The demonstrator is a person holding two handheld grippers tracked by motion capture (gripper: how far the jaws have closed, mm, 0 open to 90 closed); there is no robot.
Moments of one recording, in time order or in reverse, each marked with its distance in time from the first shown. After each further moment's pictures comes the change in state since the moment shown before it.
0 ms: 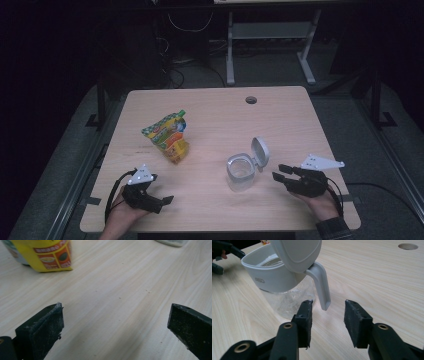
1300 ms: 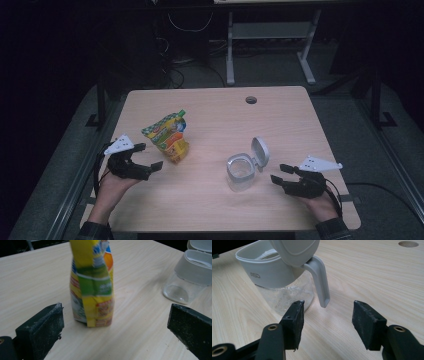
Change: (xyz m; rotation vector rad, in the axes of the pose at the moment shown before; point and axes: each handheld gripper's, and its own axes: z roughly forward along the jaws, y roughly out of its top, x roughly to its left) left arm 0.051 0.058 -0.034 -0.220 0.031 -0.042; right arm -0.001 -0.006 0.006 0.003 -0.004 0.000
